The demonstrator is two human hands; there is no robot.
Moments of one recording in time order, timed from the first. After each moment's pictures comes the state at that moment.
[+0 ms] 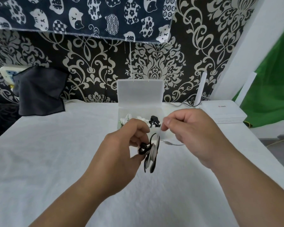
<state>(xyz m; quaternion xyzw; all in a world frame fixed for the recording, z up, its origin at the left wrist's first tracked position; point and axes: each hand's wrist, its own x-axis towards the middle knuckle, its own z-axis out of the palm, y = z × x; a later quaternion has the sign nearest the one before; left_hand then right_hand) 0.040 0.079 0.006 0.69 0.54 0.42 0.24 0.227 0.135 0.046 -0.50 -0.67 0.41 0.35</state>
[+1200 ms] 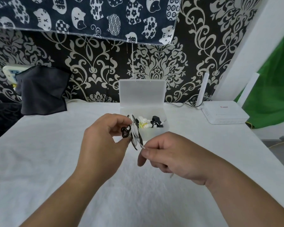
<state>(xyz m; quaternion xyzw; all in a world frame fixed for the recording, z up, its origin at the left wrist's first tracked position) 0.024 0.091 0.007 0.59 0.61 0.50 0.16 0.207 0.117 0.032 -0.41 -0.70 0.57 0.12</state>
